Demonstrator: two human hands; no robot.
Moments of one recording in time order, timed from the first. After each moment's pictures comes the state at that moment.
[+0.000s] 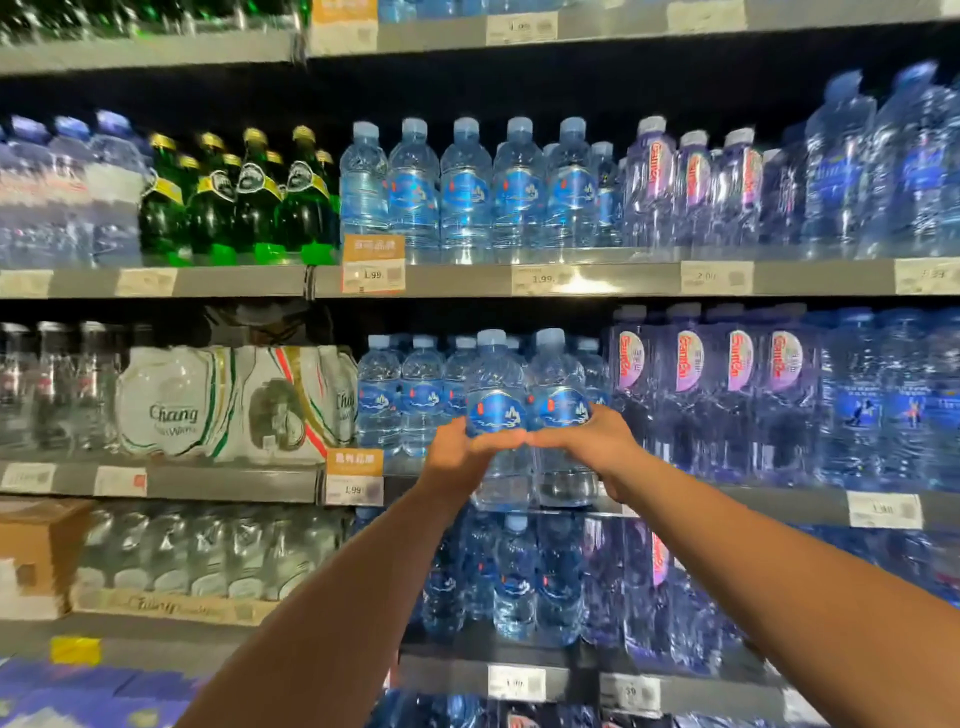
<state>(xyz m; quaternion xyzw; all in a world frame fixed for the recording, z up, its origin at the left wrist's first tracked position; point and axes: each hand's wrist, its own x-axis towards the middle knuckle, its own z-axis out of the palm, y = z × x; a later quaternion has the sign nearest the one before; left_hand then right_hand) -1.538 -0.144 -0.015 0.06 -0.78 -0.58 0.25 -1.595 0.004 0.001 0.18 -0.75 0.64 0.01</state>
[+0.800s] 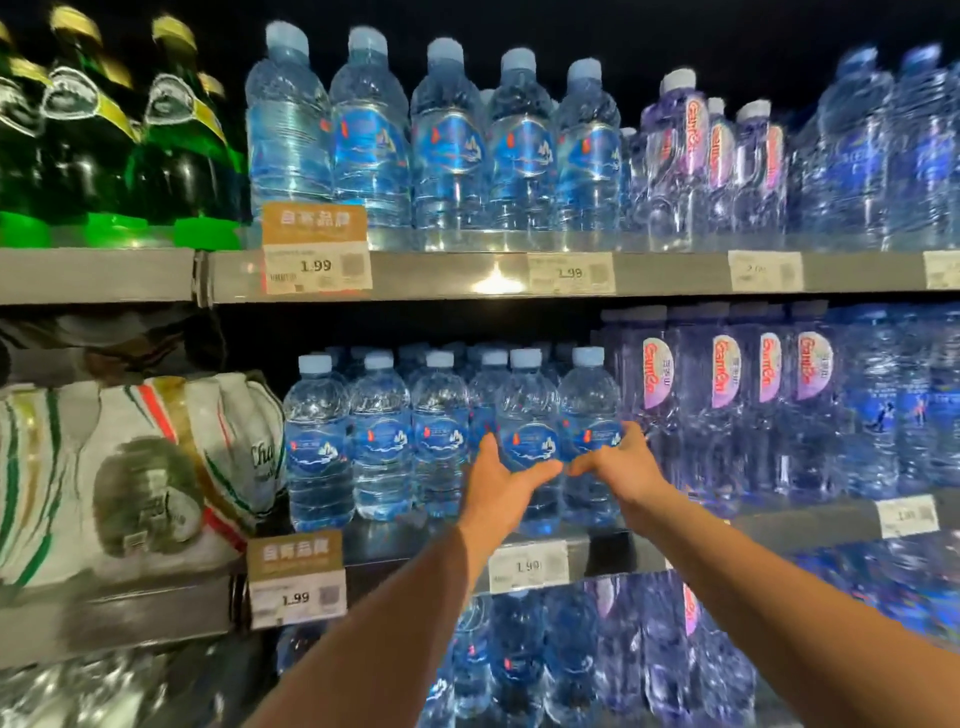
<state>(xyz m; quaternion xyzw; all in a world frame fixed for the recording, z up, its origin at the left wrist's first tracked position) -1.679 -0.174 -0.046 -0.05 -0.76 -0.62 0.18 -1.690 -0.034 -0.024 0.05 -0.70 0.71 0.10</state>
